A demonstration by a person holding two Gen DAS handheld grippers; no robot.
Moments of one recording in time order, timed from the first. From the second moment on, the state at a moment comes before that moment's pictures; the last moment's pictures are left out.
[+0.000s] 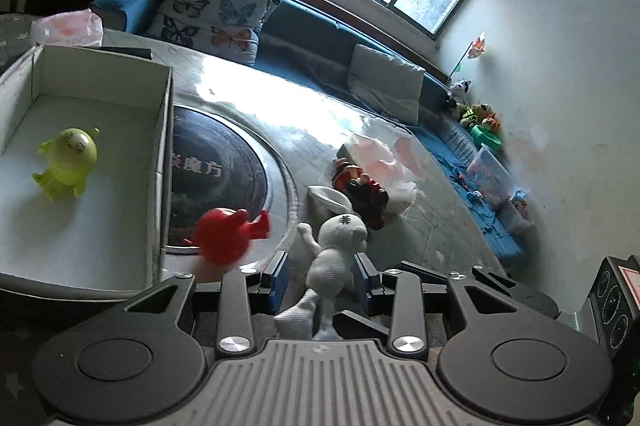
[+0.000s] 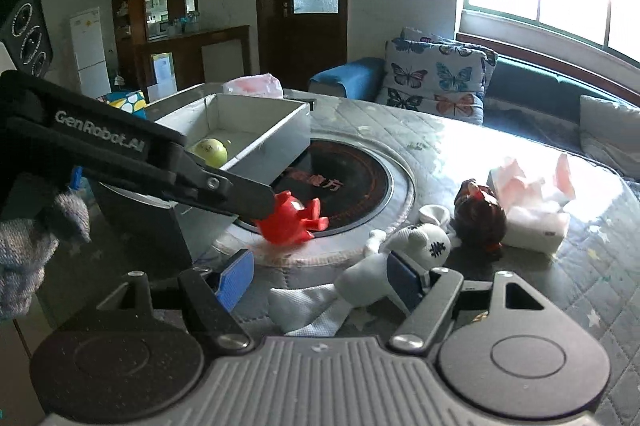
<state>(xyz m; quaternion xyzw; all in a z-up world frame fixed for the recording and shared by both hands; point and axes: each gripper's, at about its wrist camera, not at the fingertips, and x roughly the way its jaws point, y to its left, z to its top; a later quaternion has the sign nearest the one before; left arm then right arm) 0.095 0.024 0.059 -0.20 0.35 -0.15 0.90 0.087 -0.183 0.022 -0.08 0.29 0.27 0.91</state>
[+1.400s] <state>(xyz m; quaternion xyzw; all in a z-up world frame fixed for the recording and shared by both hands) 0.158 0.032 0.032 -0.22 0.40 -0.05 0.89 0.168 -0.143 -0.030 -0.03 0.35 0.32 0.88</state>
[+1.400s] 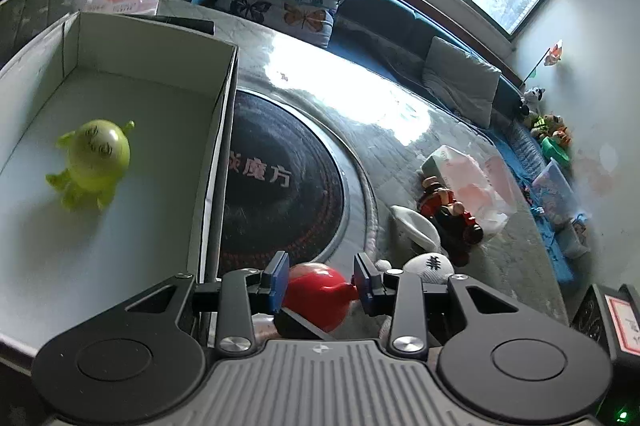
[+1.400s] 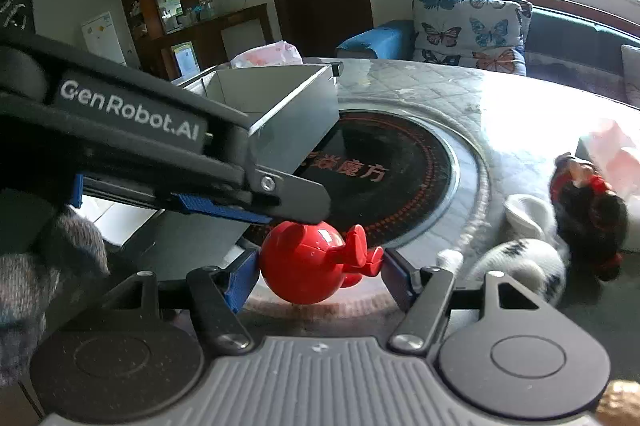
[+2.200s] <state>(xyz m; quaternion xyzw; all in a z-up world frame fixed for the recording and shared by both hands) 0.123 0.042 0.013 -0.31 0.44 -0.10 0.84 0.121 -0.157 -0.024 -0.04 0.35 0.32 0.88</state>
